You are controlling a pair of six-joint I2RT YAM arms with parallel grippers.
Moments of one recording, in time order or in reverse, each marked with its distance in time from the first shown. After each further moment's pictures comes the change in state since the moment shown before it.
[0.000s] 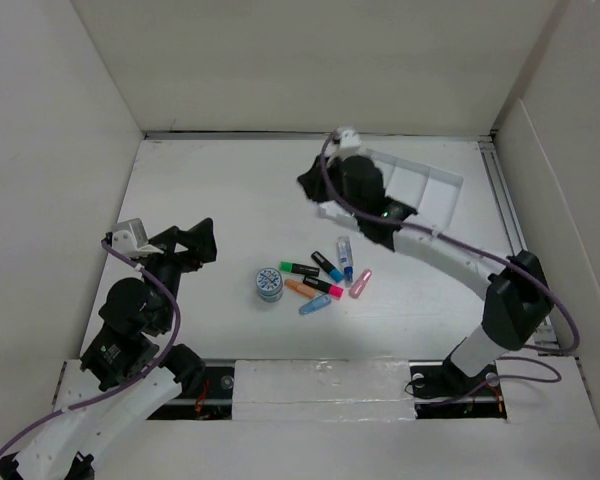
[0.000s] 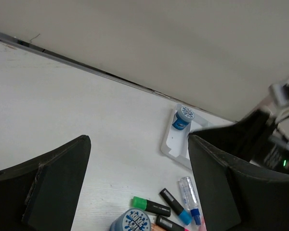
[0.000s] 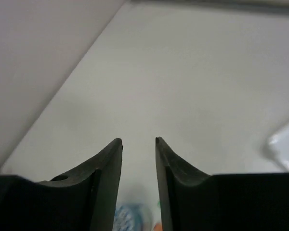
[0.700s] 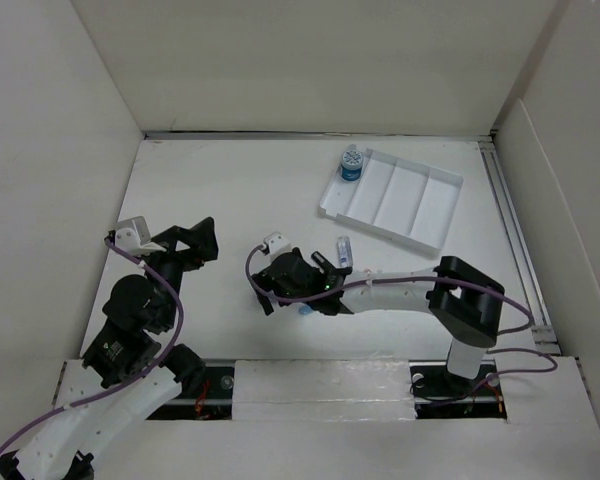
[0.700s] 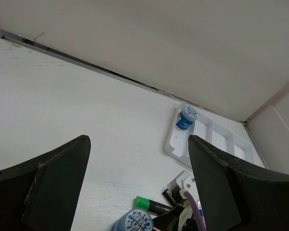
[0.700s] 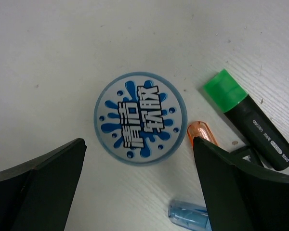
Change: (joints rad) left arm 0.000 0.019 -0.001 0.000 -0.015 0.000; right arm 0.460 0.182 -0.192 -0.143 0.168 -0.005
